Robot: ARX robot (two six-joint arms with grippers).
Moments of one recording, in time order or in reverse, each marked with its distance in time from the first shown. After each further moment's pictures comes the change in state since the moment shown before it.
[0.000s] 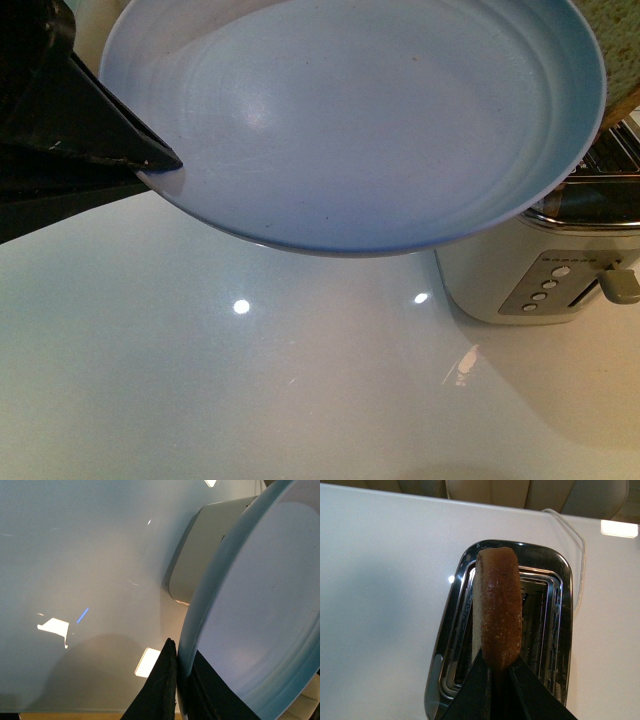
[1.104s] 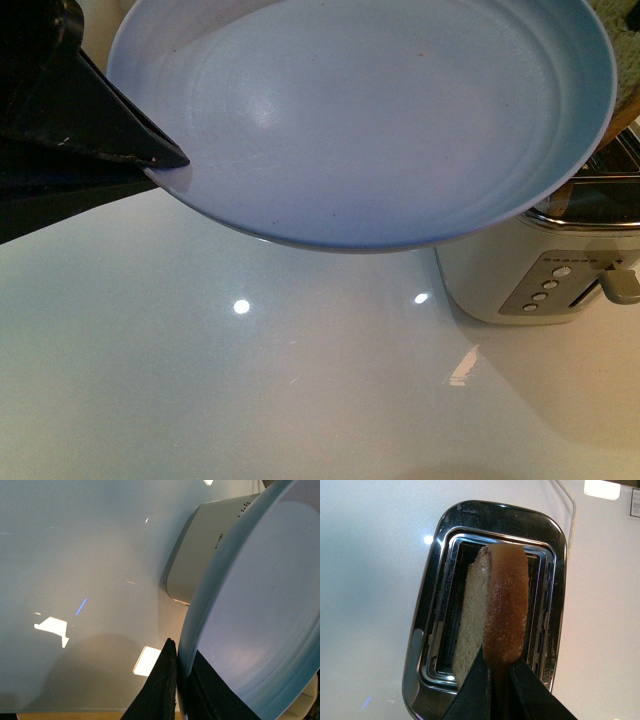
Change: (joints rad) left arm 0.003 0.006 0.000 0.014 0.014 0.000; right arm 0.042 0.130 0.174 -0.224 0.142 -0.029
